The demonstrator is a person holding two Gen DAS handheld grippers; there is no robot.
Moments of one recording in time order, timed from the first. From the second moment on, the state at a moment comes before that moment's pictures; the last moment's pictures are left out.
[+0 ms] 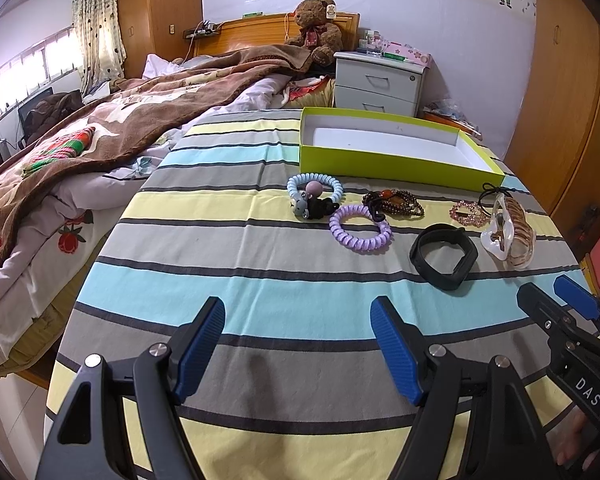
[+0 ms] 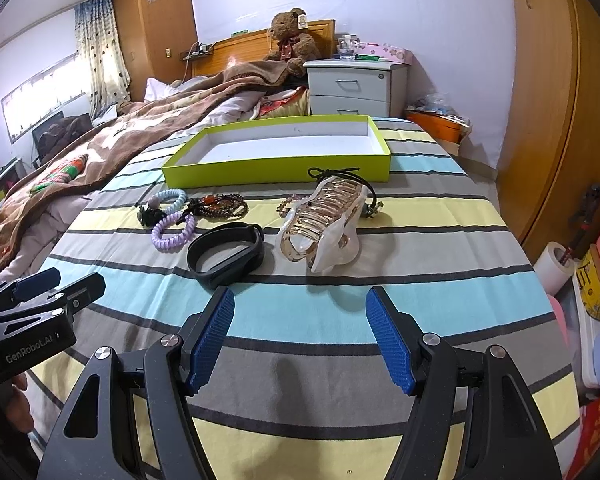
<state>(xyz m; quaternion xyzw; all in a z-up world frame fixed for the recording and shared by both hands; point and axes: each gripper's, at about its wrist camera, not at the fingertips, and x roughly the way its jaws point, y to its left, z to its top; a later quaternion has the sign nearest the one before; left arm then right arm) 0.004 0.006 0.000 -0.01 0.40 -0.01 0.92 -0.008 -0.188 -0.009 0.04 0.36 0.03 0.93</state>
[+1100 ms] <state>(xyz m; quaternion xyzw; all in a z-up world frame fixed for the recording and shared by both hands) 0.002 0.009 -0.001 0.00 0.40 0.00 0.92 -0.008 -0.189 -0.010 0.04 0.36 0.03 0.93</state>
